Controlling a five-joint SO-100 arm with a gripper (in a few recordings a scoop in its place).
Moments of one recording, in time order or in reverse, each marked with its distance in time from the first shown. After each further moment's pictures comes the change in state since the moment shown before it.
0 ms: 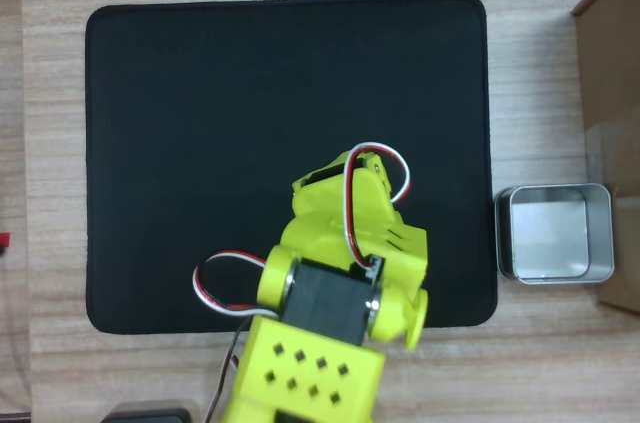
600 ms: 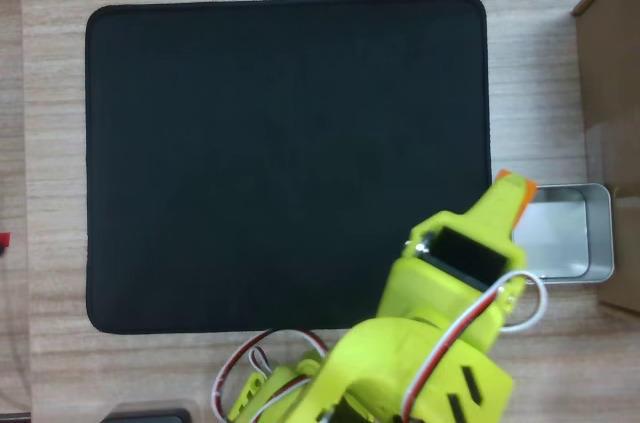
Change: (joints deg) arm 23.7 25.0 -0.7 -2.6 17.3
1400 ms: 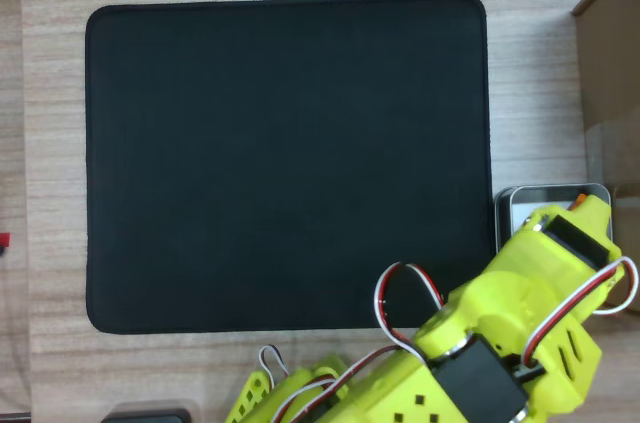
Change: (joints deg) arm 11.3 -30.1 -0.3 -19.3 -0.1
